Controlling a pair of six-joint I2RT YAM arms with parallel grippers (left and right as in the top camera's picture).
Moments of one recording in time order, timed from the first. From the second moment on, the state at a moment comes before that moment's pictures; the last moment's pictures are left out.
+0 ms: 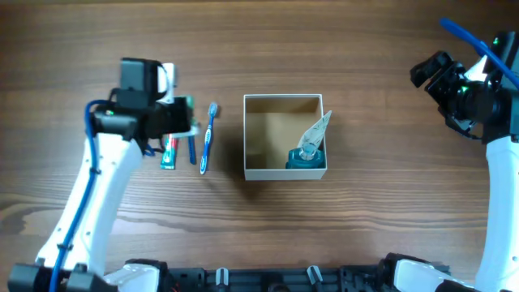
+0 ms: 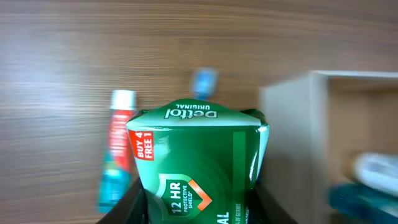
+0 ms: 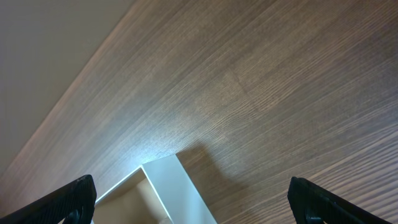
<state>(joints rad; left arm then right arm) -0.16 1.41 1.16 -0.80 0.11 -0.21 -0.21 1.37 1.49 -1.08 -0.16 0.58</state>
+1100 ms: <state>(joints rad) -0.53 1.48 1.18 -0.64 0.09 -0.45 -0.21 1.37 1.49 -1.08 -0.16 0.58</state>
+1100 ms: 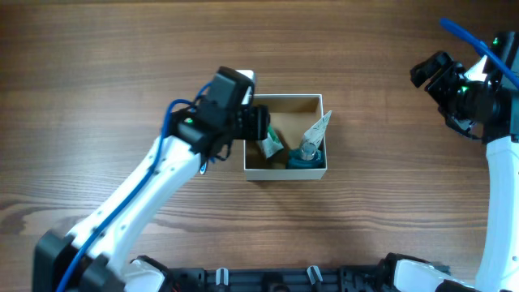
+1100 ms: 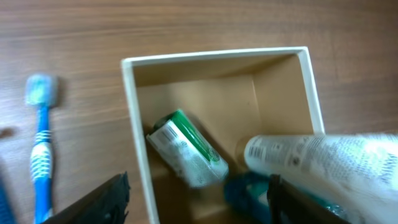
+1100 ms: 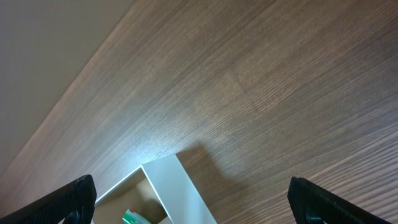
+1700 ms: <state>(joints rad) 0.05 1.58 1.20 -1.01 -0.03 -0.14 -0.21 1.37 1.49 -1.08 -0.16 0.58</state>
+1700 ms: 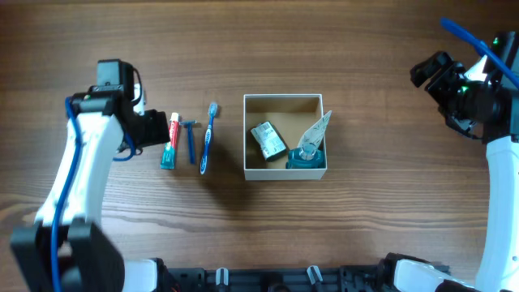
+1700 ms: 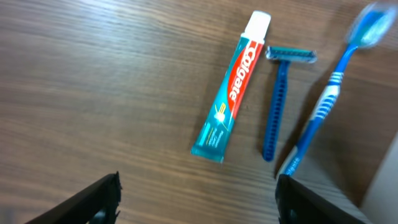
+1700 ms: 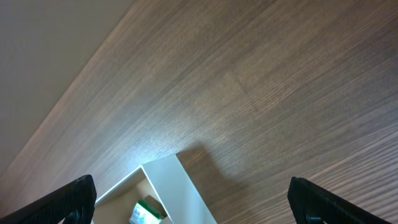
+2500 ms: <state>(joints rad) -0.01 1.90 1.20 -0.80 -0.01 -0.02 -0.21 1.37 1.49 -1.08 -0.16 0.58</state>
